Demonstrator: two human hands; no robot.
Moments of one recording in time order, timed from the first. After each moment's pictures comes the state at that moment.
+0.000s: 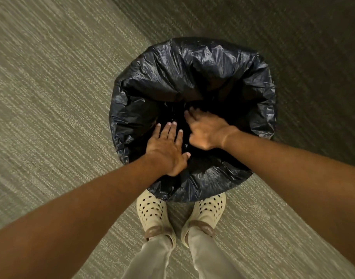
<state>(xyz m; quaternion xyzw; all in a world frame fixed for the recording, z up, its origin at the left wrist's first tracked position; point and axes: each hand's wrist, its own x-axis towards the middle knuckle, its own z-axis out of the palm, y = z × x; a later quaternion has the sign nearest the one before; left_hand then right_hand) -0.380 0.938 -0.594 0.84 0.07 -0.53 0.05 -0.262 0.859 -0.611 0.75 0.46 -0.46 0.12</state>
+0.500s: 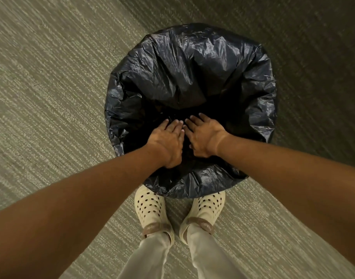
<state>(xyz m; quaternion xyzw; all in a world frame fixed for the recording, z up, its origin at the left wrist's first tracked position) -0.376 0.939 -0.605 0.86 -0.04 -0.51 -0.01 -0.285 0.846 -0.628 0.63 0.60 -0.38 0.30</state>
